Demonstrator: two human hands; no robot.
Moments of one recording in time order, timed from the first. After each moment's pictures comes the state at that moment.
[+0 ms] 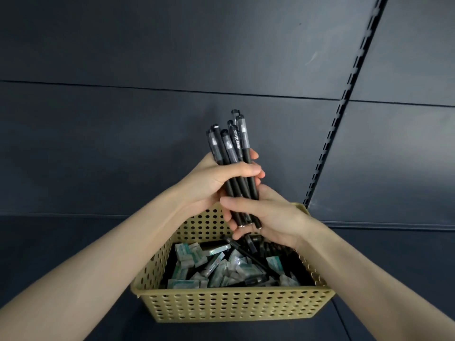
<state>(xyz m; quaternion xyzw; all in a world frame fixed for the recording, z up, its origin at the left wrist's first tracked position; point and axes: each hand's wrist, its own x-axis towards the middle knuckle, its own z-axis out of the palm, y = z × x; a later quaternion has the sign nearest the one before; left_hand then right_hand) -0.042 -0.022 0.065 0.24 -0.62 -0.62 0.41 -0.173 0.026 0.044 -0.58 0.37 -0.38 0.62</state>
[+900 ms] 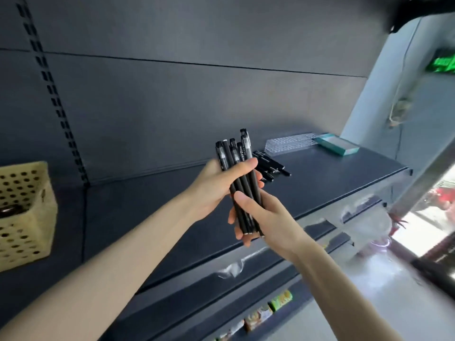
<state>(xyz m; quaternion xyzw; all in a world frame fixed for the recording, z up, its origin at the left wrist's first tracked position) -0.425 0.237 0.037 0.15 -0.64 -0.70 0.27 -0.504 0.351 0.016 -0.43 0.58 -0.55 0.42</state>
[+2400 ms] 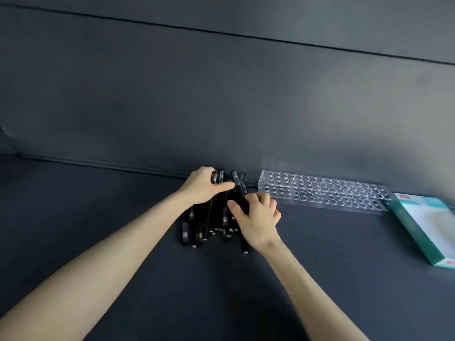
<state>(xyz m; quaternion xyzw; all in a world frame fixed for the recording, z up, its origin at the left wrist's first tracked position) -0.759 0.083 -0.060 0.58 -0.70 -0.34 0.24 -0.899 0.154 -0.088 -0.62 0.71 -0.25 0.21</state>
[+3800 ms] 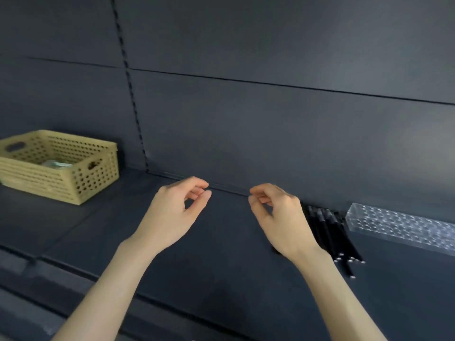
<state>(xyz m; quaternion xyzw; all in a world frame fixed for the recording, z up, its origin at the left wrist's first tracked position) -0.524 0.224 0.002 0.57 -0.70 -0.11 0.42 -0.728 0.202 -0.001 -0.75 0.51 -0.39 0.16</state>
